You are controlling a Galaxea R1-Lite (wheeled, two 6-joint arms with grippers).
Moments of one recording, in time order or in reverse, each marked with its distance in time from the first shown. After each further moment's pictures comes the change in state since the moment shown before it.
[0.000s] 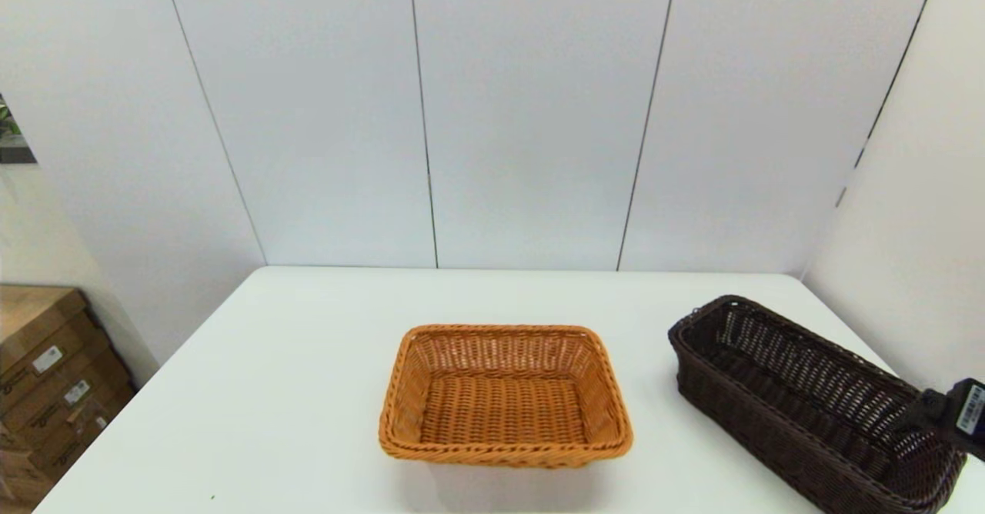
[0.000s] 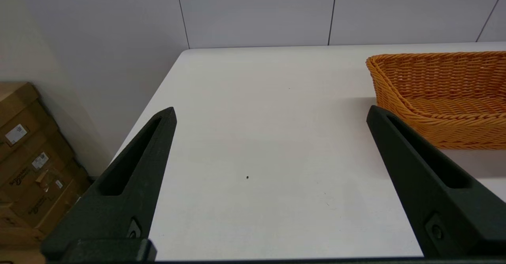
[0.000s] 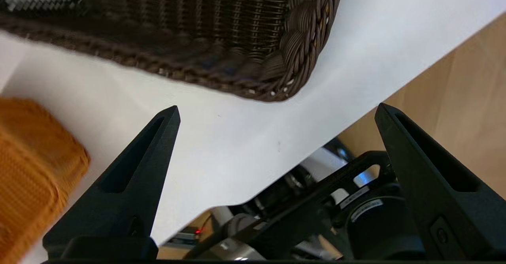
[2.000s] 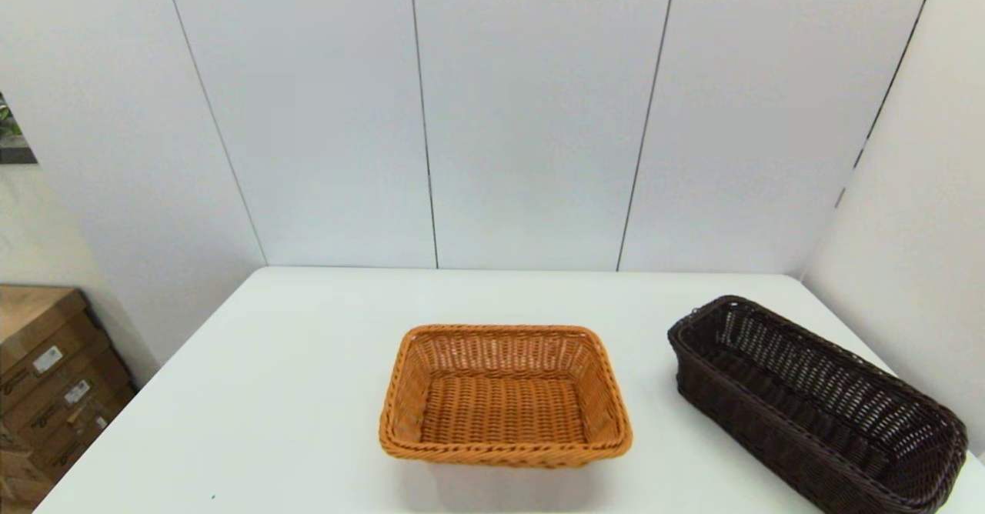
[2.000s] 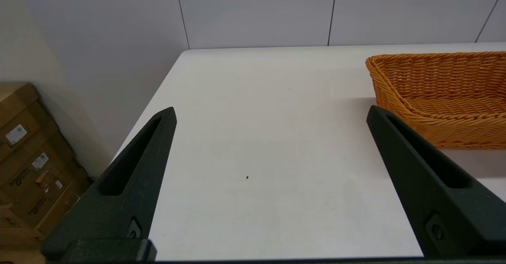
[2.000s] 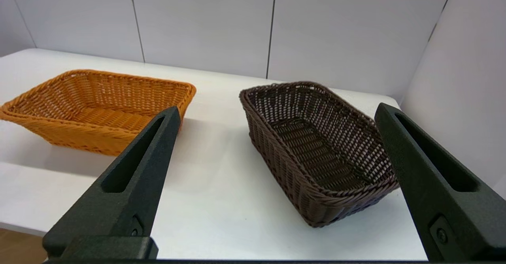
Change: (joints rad) left arm 0.000 0.000 0.000 0.000 0.000 0.000; right arm 0.075 -1.339 0.559 -0.493 0.305 -0.775
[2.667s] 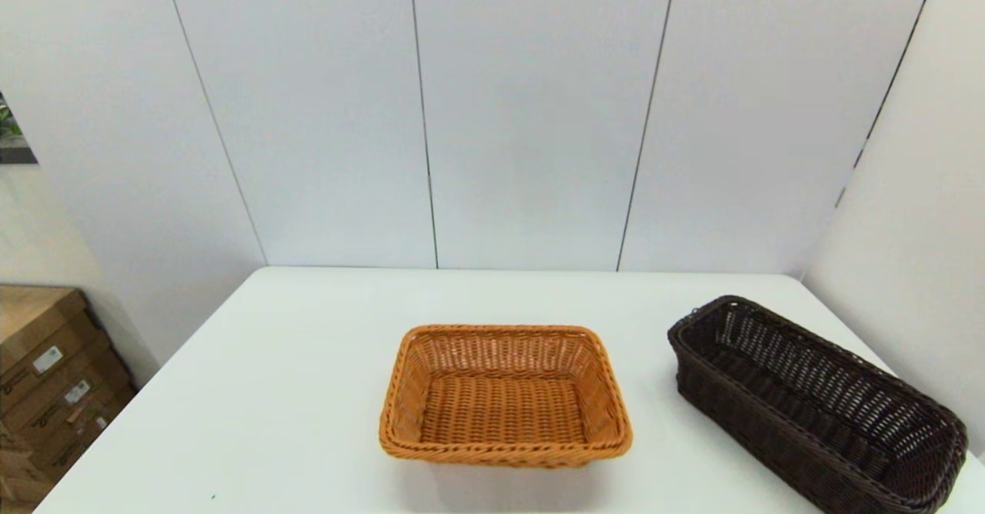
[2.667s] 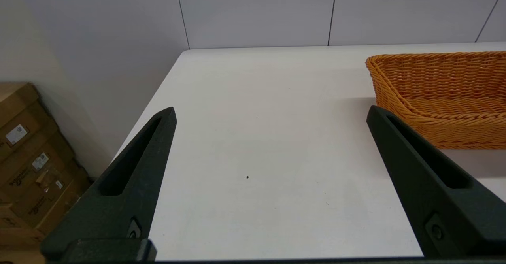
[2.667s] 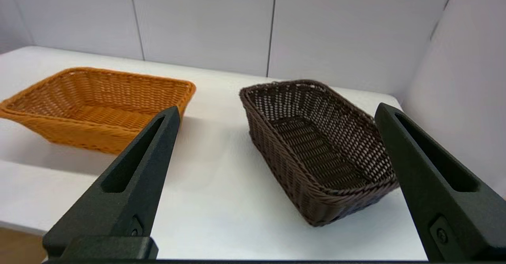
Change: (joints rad) left arm 0.000 0.000 0.000 0.000 0.000 0.001; right arm 0.000 0.001 0.014 -0.008 0.002 -0.002
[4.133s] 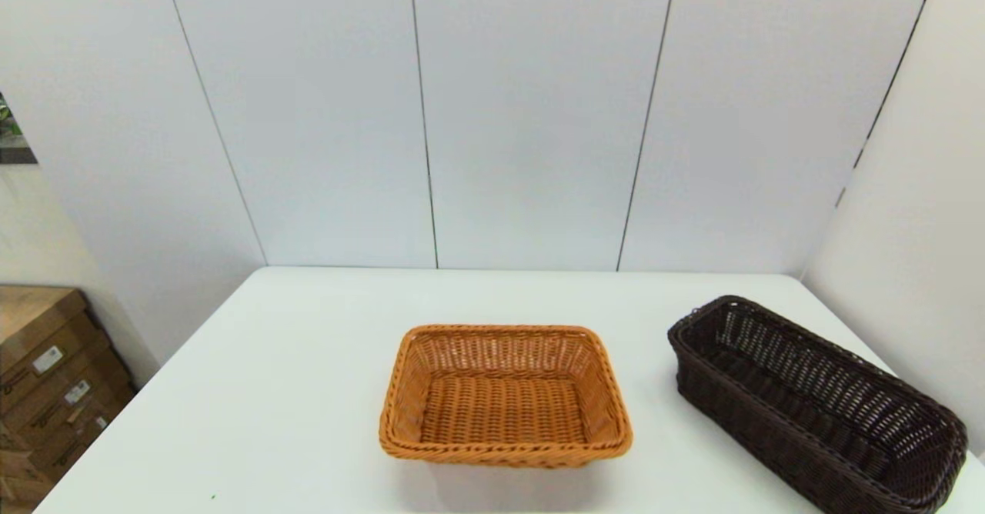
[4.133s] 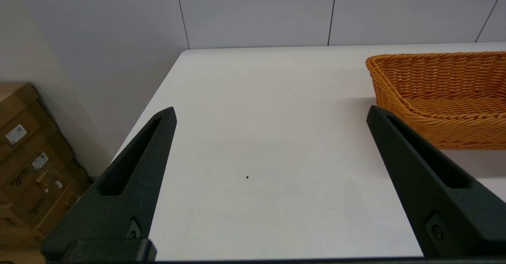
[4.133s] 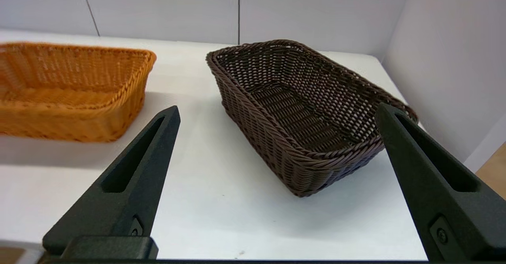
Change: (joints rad) left arm 0.000 0.000 0.000 0.000 0.000 -0.001; right arm 0.000 -0.003 0.222 -0.142 -0.120 0.019
